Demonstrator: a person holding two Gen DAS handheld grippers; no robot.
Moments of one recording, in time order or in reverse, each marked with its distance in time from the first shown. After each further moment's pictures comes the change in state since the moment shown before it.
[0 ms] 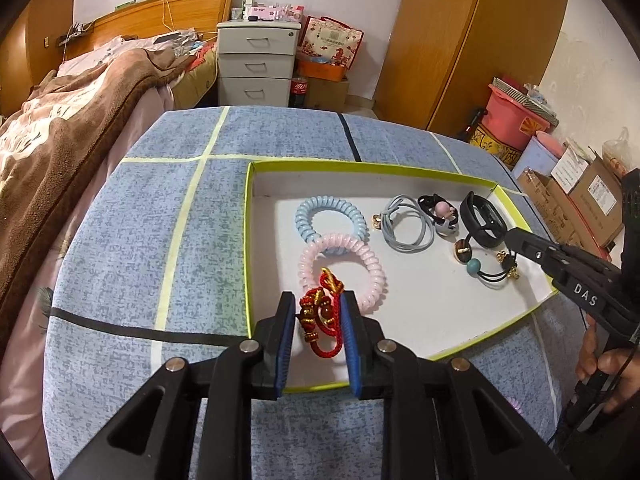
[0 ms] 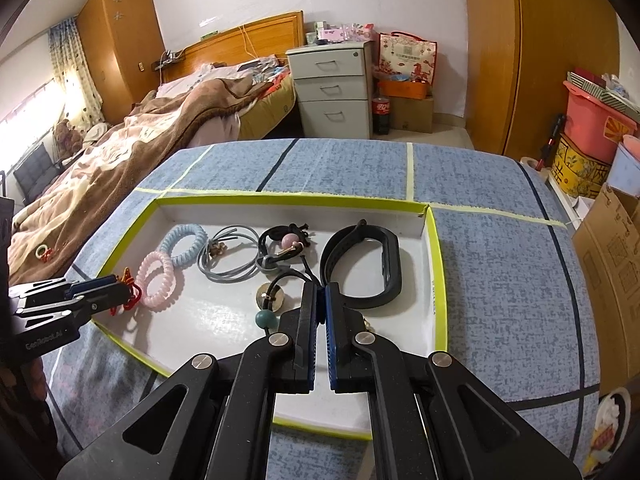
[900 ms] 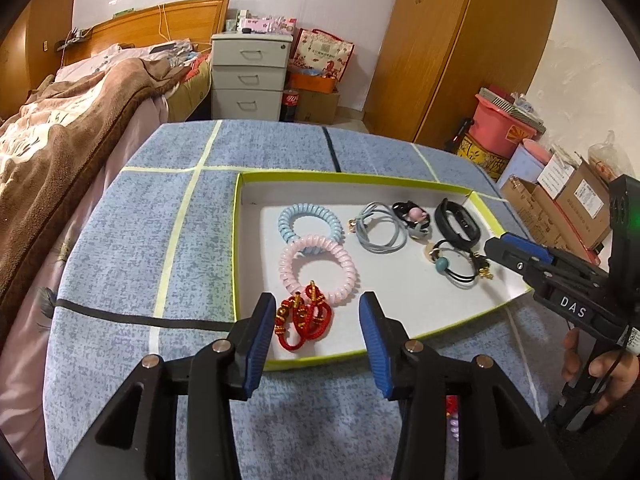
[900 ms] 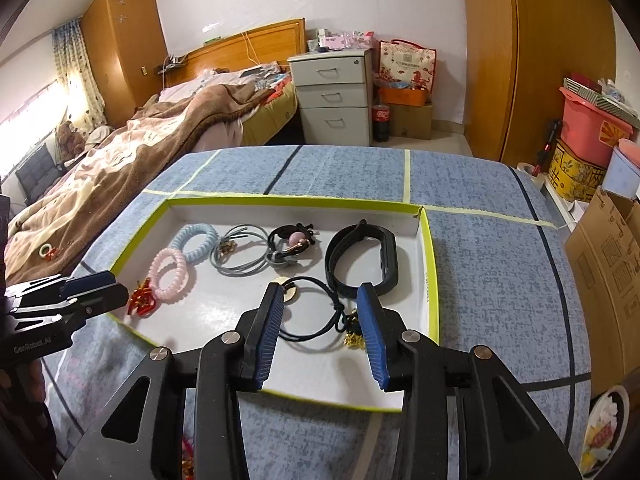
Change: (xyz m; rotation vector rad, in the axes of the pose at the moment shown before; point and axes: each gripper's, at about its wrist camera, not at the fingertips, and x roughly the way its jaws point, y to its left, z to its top) left arm -0.023 -0.007 -0.009 0.003 -0.050 -0.032; right arm -0.022 0.004 -0.008 -0.007 -0.031 0.000
